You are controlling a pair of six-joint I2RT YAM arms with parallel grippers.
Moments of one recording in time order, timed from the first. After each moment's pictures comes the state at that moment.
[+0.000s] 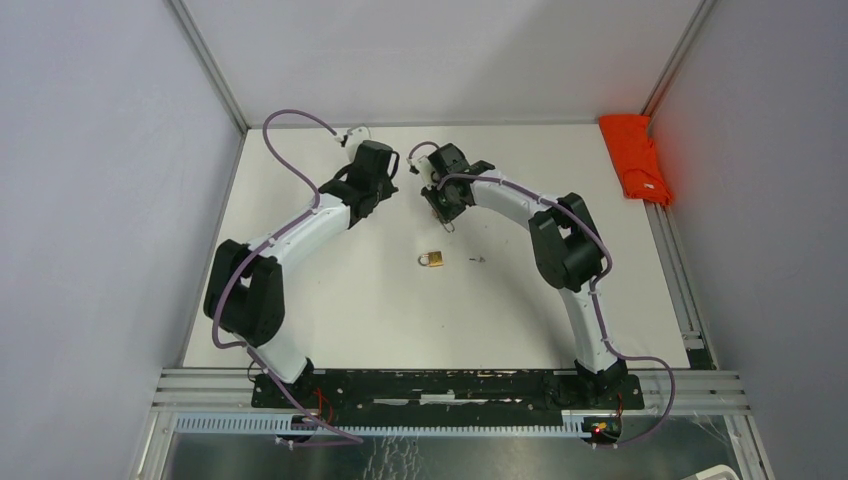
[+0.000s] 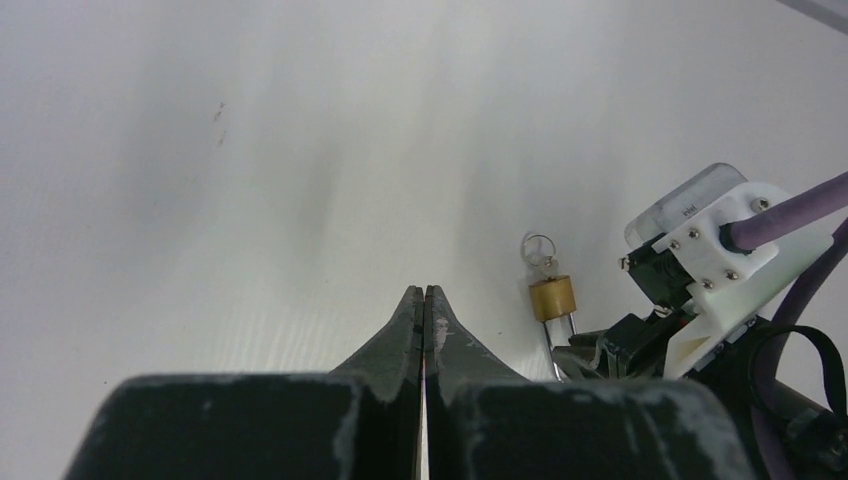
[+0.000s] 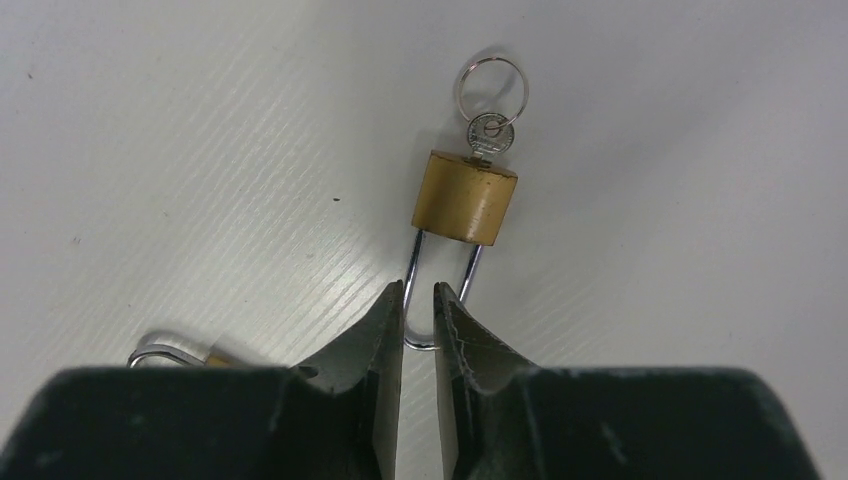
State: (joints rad) left arm -0.48 1.66 1.26 -0.26 -0.41 -0.64; right arm 0.61 2.23 1.78 -0.59 -0.05 -0.12
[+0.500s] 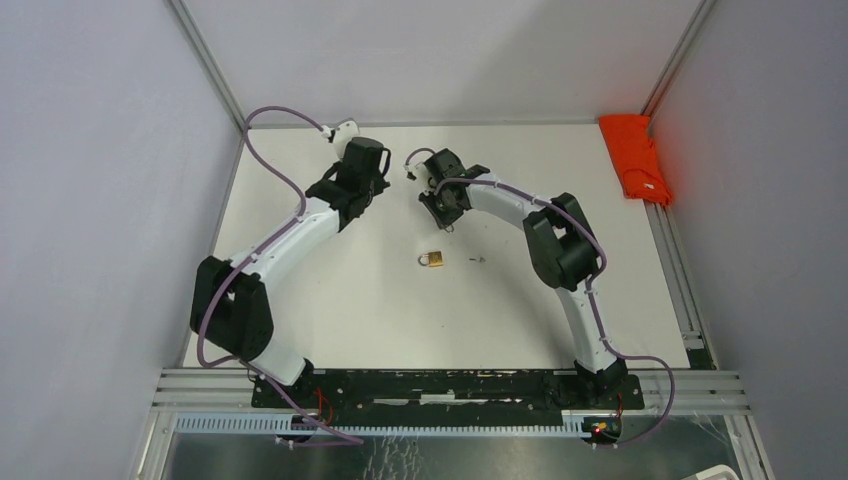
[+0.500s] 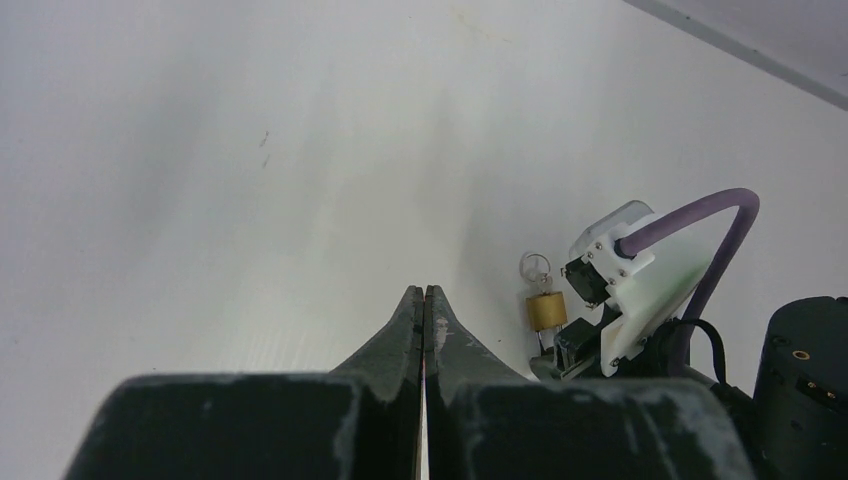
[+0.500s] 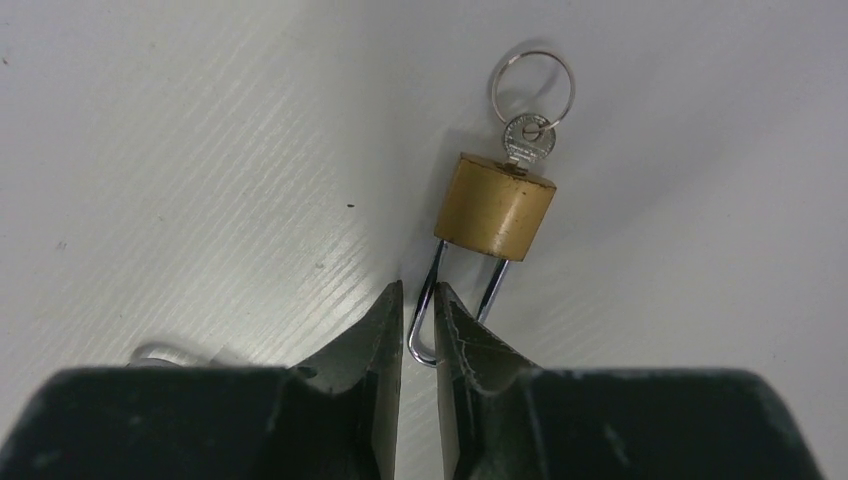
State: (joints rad) left arm -0.47 1.57 1.25 -0.30 -0.47 -0.64; right arm 0.62 2.26 1.78 -0.59 -0.05 -0.12
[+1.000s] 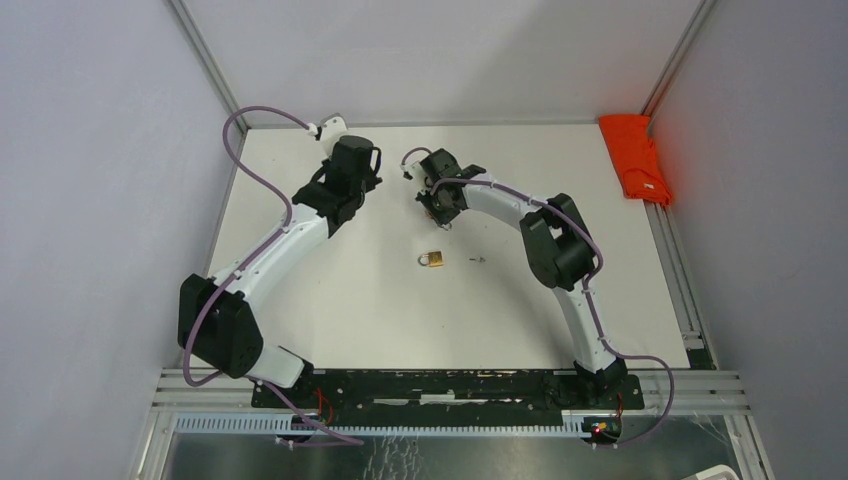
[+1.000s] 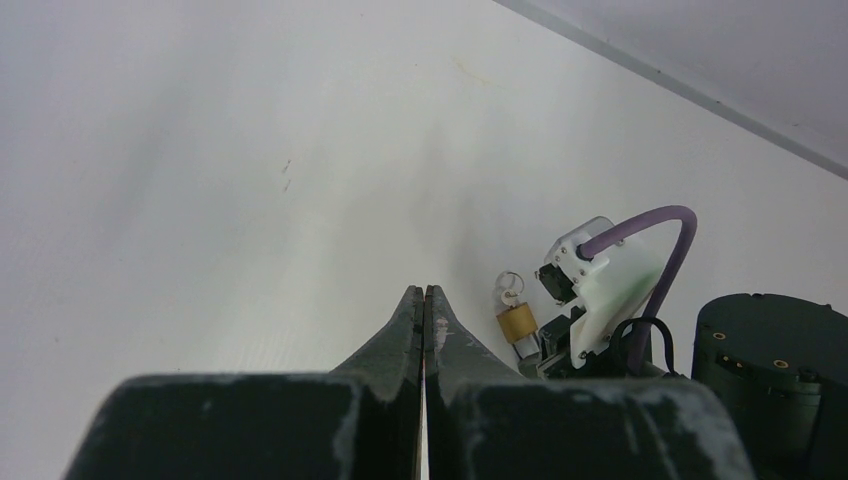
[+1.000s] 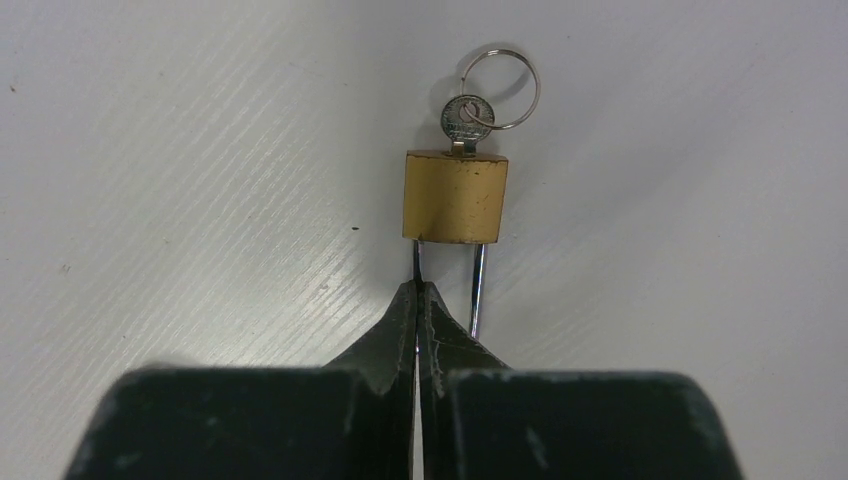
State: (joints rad) left arm -0.47 1.47 1.24 -0.31 -0.51 -0.64; right arm 0.63 2.28 1.82 -0.60 -0.02 -0.13
